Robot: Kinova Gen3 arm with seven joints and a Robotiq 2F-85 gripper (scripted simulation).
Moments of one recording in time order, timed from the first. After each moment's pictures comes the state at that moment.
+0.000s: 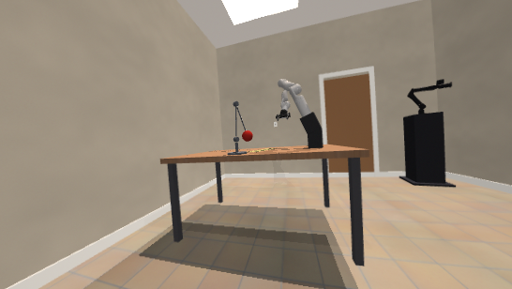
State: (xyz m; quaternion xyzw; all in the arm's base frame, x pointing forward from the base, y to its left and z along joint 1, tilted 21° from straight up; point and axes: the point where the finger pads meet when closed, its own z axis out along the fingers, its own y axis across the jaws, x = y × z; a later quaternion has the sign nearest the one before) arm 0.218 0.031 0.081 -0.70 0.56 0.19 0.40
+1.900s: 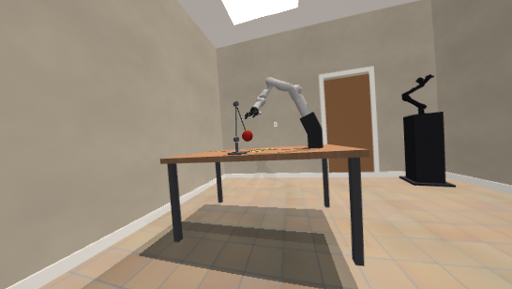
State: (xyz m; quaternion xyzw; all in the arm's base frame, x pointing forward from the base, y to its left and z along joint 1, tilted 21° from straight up) arm 0.464 0.221 0.205 -0.63 0.63 0.15 0.43
